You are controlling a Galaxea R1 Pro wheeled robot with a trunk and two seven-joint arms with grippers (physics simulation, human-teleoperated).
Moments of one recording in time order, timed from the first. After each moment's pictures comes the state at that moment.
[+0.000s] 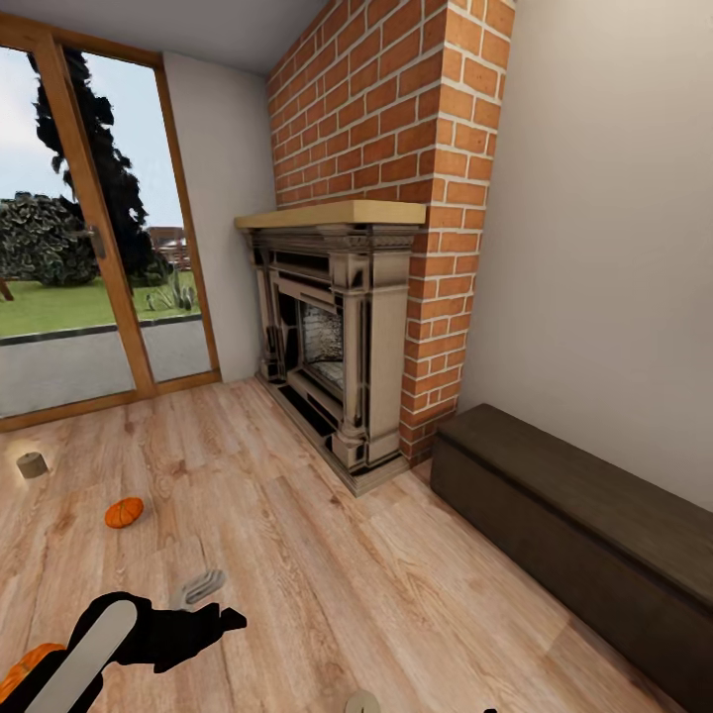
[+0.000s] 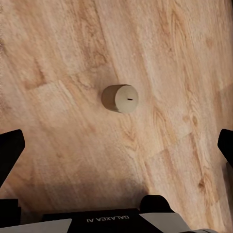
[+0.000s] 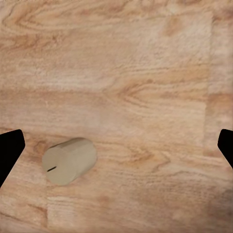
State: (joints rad) left arm -0.24 0.34 -0.20 -1.29 1.22 0.96 0.41; right arm -0.41 -0.03 0.31 -0.05 -1.32 -0.09 0.05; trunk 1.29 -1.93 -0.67
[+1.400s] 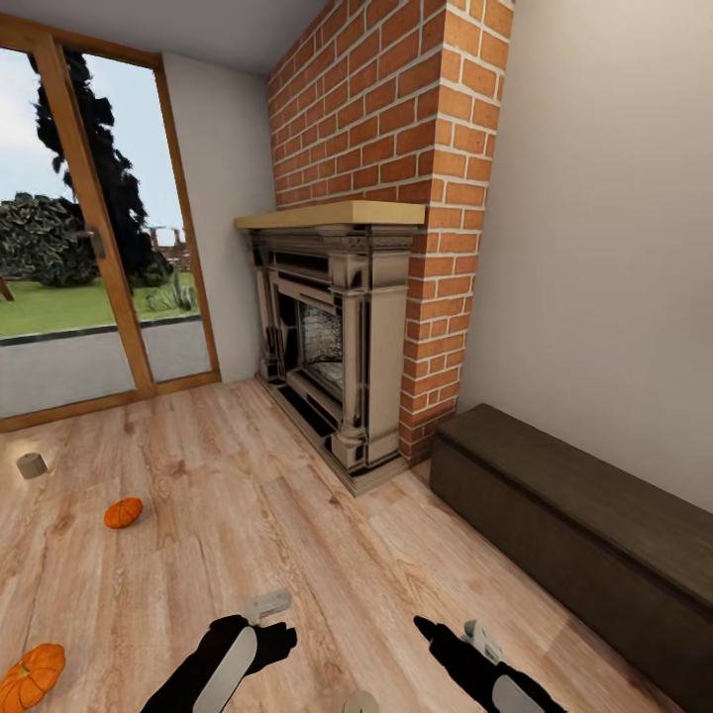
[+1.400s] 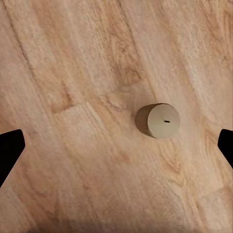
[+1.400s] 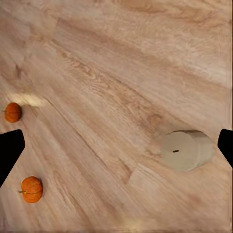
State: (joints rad) left arm -0.36 -0.01 -0.29 -0.83 0.66 0.59 0.40; right arm -0.41 -0.10 0.59 -0.48 -1.32 0.10 0.17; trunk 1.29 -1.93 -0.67
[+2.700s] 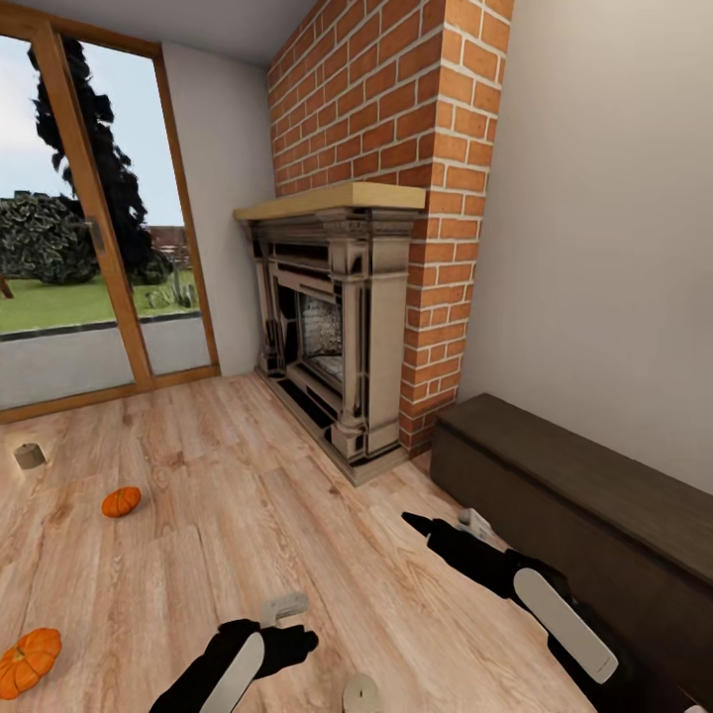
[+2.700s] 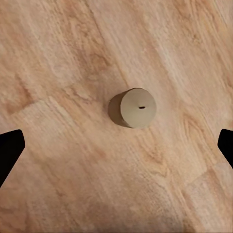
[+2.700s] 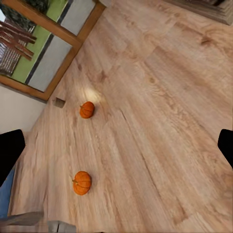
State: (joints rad) left arm -0.36 -0.02 -0.35 -0.83 0.67 0.59 0.26; right arm -0.41 -0.31 0.51 -1.25 -1.32 0.38 -0.02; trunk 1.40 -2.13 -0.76
